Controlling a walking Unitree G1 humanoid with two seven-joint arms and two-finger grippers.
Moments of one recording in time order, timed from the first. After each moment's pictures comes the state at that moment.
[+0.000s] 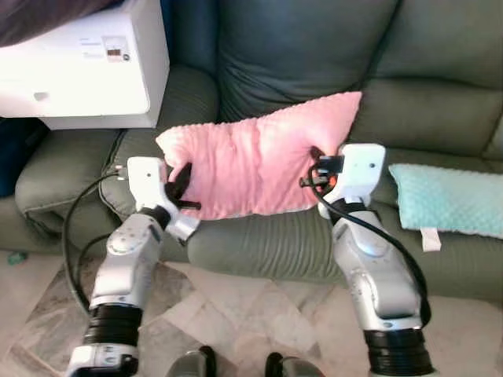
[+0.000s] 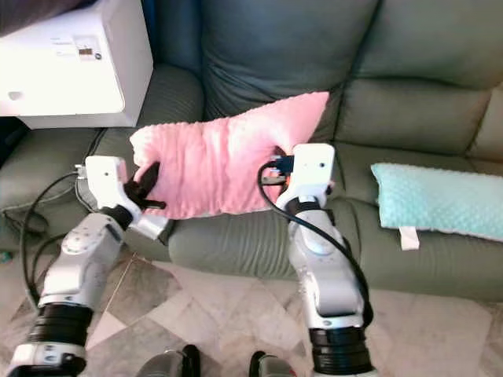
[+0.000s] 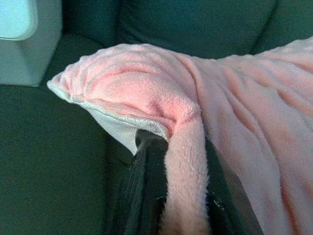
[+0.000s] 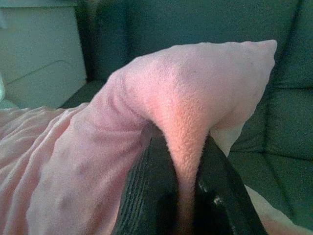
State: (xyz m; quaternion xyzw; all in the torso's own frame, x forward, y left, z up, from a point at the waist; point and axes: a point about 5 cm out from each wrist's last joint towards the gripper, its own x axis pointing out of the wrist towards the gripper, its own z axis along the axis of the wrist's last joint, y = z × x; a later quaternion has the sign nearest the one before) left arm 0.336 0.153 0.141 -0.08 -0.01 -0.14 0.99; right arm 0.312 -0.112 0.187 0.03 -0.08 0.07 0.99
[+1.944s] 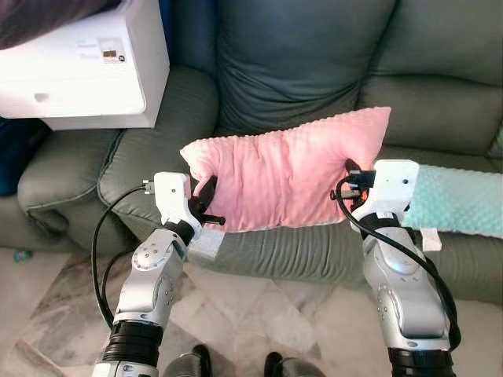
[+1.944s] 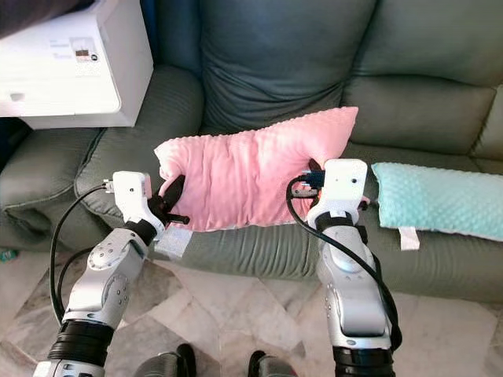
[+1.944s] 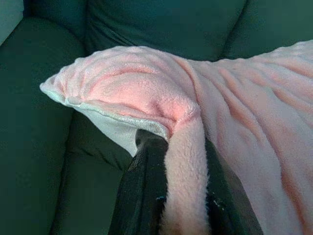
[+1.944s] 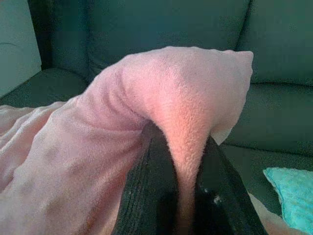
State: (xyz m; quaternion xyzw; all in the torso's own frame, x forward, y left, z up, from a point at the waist) left arm 0.321 0.123 0.125 -0.10 -0.01 -0.17 0.98; right arm 0.298 -0.149 0.176 -0.01 -0.07 0.00 1.00
